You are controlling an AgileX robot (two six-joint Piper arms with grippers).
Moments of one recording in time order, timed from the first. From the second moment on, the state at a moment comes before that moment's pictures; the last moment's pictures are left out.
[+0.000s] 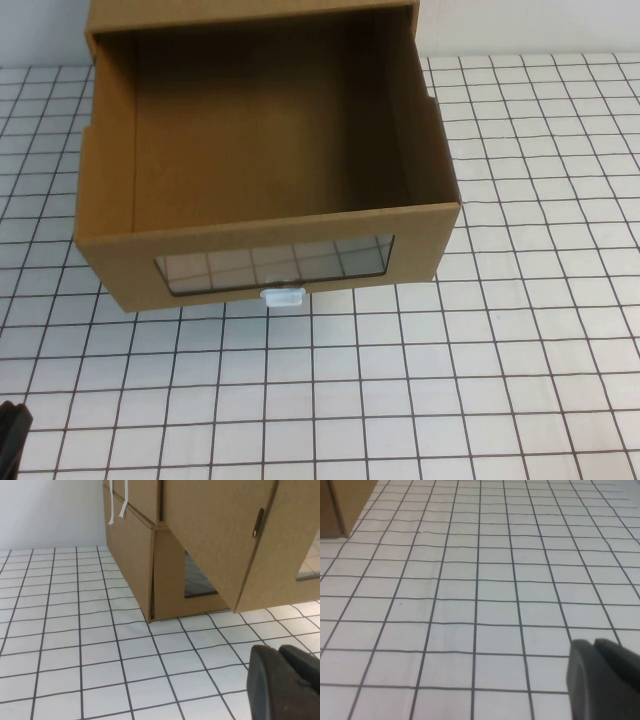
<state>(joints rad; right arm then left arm) 0.04 -0.01 0.02 0.12 0.36 -0.09 -0.15 0.01 0.03 -0.63 0.20 0.61</state>
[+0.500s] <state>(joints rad) 0.04 -0.01 0.02 0.12 0.36 -0.09 -0.15 0.01 0.03 -0.48 0.17 0.54</state>
